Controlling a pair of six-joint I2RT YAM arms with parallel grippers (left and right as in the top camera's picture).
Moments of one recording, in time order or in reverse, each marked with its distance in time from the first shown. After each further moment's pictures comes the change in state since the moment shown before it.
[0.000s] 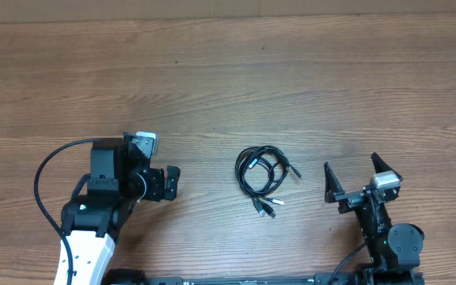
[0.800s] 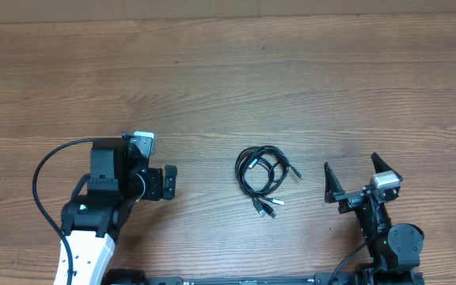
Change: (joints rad) left arm 0.000 0.000 0.000 0.001 -0.036 0.000; right arm 0.000 0.000 0.000 0.000 0.000 0.000
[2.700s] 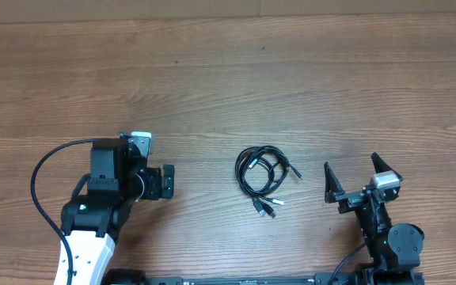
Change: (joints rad) left arm 0.000 0.000 0.000 -0.004 -0.042 -0.023; right arm 0.000 0.000 0.000 0.000 0.000 0.000
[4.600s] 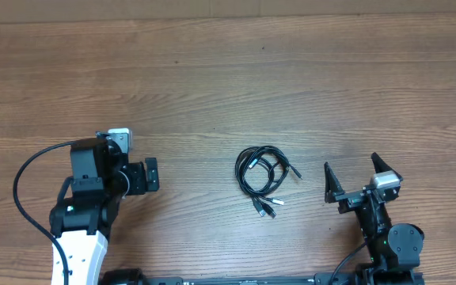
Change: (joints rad) left arm 0.139 0.000 0.000 0.026 -0.010 0.000; right arm 0.000 0.000 0.000 0.000 0.000 0.000
